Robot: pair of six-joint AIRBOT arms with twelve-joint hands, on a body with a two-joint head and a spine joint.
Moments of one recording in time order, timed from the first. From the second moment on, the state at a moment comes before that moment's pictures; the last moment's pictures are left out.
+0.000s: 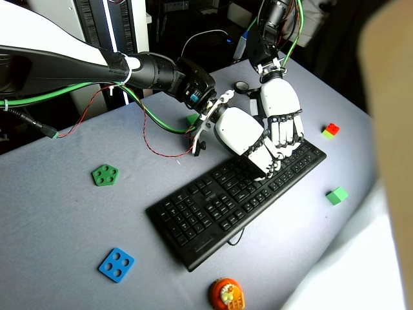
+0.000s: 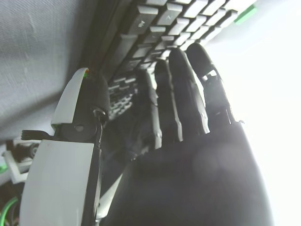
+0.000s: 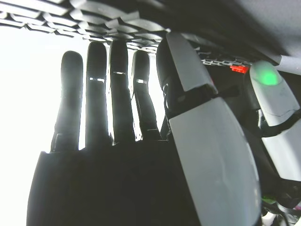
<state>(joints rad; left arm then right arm) 0.98 -0.96 0.80 -0.61 -1.00 1.44 -0.48 -1.85 1.11 1.20 1.24 -2.17</state>
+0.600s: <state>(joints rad) 0.98 -0.96 0.80 -0.61 -1.02 1.44 -0.48 -1.84 1.12 1.21 1.23 -2.17</state>
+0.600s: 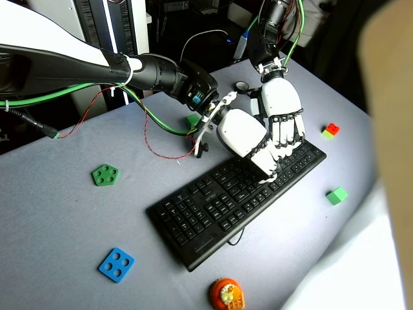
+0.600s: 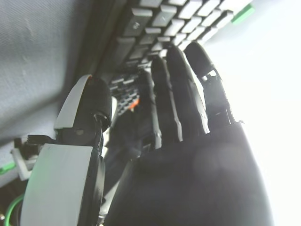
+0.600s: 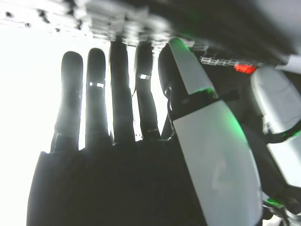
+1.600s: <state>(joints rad) 0.97 -0.96 0.80 -0.62 -1.15 1.40 -0.38 -1.58 0.86 1.25 1.24 -2.27</state>
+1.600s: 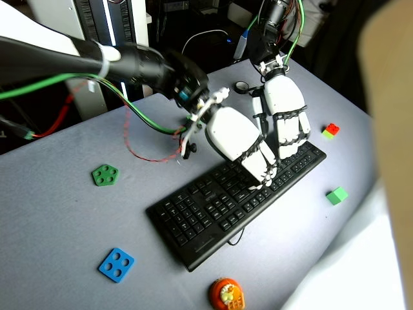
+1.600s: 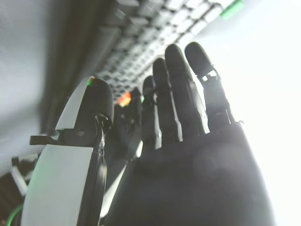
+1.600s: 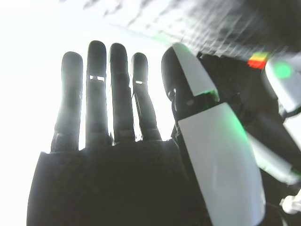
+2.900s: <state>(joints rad) 0.91 -1.13 0.91 -0.62 -1.18 1.46 -0.25 -1.31 0.56 1.44 1.19 -2.33</state>
